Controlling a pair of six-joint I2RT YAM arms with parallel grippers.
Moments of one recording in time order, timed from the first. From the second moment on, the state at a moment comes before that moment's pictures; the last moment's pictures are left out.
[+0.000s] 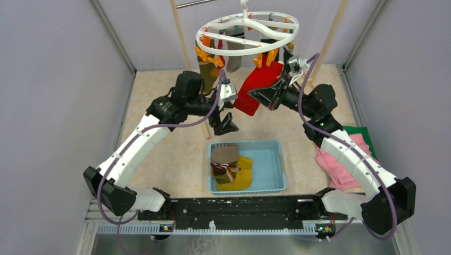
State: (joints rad) left arm -0.60 1.33 1.45 -0.70 0.69 0.42; right arm 0.46 1.15 0.99 0.44 -0.63 0.58
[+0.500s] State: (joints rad) left arm -0.59 1.45 1.61 -0.60 0.77 0.31; right arm 0.54 1.17 1.00 0.44 -0.66 0.68
